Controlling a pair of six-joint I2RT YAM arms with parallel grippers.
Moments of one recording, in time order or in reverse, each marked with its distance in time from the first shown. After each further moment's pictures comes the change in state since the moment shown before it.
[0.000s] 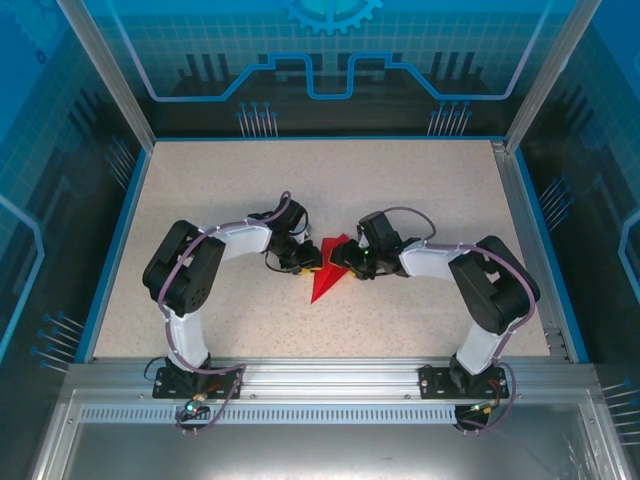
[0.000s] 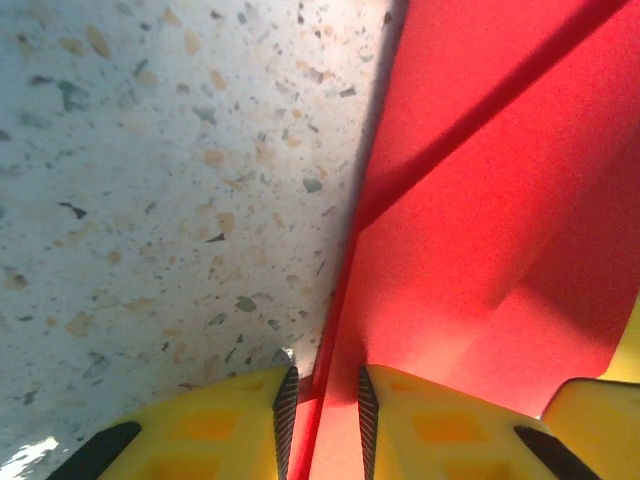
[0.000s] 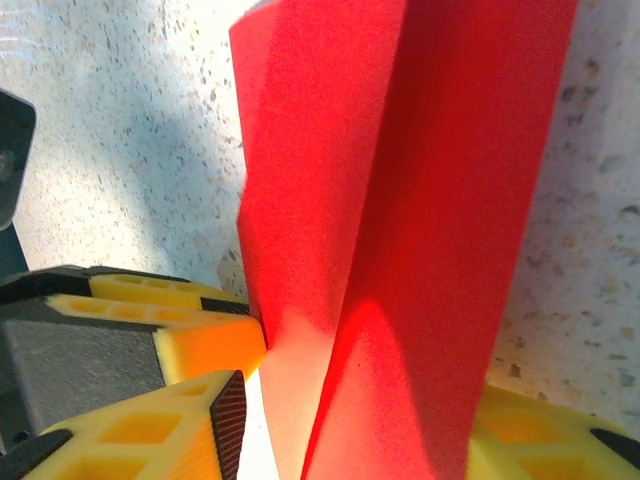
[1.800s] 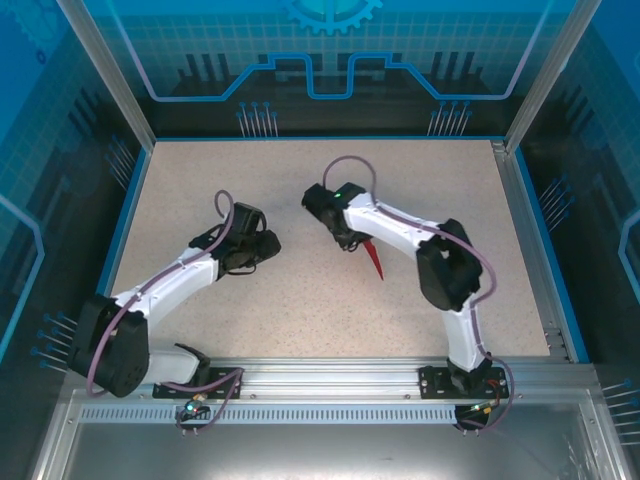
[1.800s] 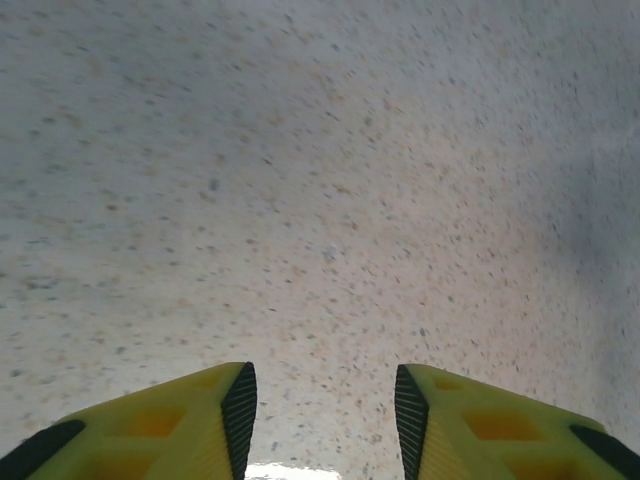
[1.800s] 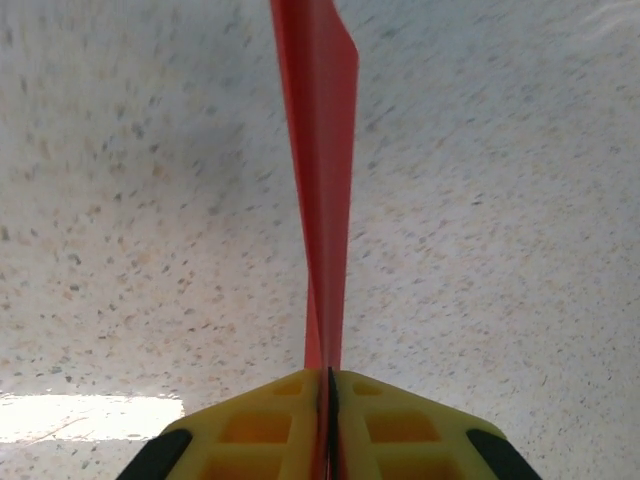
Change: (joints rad) left arm 0.084 -0.586 -0.285 -0.012 -0.514 -0.171; right arm 0.192 0.367 0.909 -1.218 0.940 -0.542
